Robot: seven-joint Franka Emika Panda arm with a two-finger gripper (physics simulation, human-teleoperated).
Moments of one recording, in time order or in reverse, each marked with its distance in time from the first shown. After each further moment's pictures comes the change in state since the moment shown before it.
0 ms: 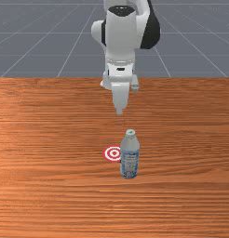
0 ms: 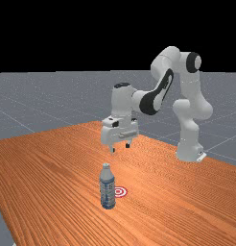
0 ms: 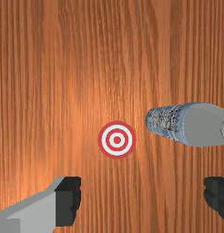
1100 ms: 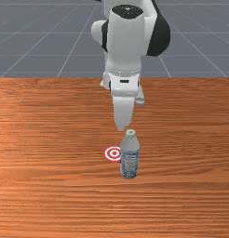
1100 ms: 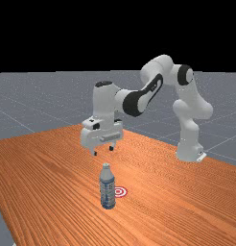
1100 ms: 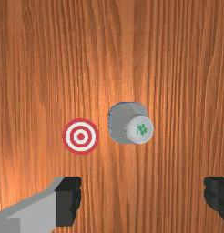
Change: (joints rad) arm 0.013 0.300 -0.009 0.506 -0.027 -0.219 0.009
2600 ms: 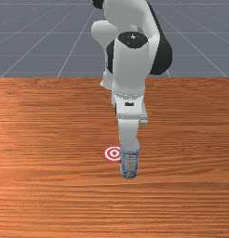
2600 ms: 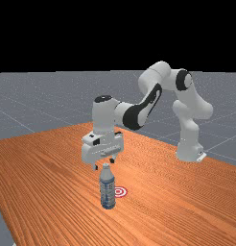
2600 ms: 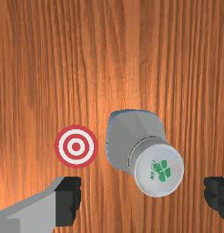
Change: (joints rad) arm 0.015 0.099 0.003 0.029 -0.005 0.034 0.021
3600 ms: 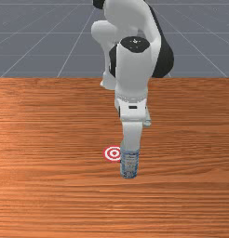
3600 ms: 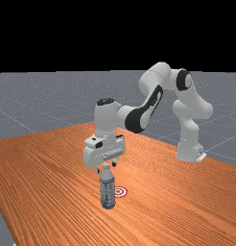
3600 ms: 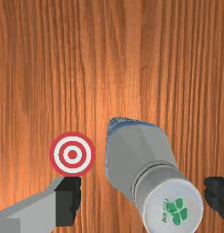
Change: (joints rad) arm 0.003 0.002 0.012 -0.034 0.008 0.055 -0.006
